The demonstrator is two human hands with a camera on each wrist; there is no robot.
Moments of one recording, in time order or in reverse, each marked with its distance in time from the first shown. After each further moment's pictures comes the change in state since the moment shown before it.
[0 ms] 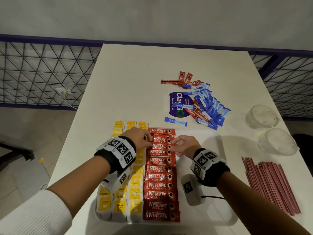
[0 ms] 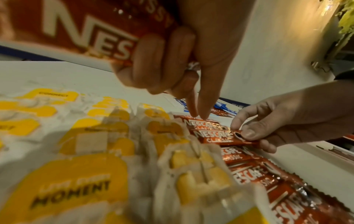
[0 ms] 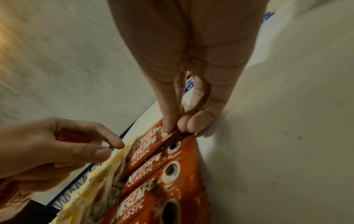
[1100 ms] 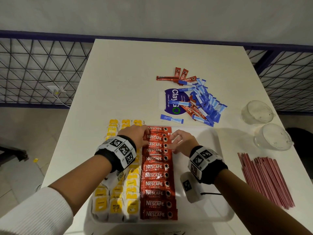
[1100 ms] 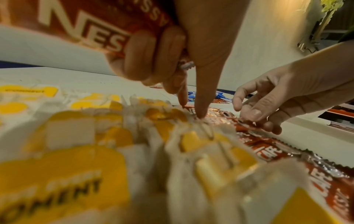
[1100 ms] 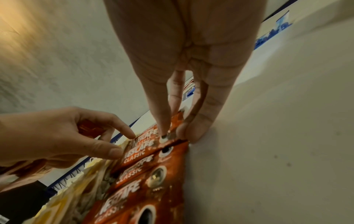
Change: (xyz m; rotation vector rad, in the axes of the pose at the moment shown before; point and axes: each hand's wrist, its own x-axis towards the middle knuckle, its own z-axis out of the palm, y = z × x) left_hand 0.008 0.009 0.003 0.254 0.003 0.005; right_hand 0.003 0.001 0.000 0.026 0.049 -0.030
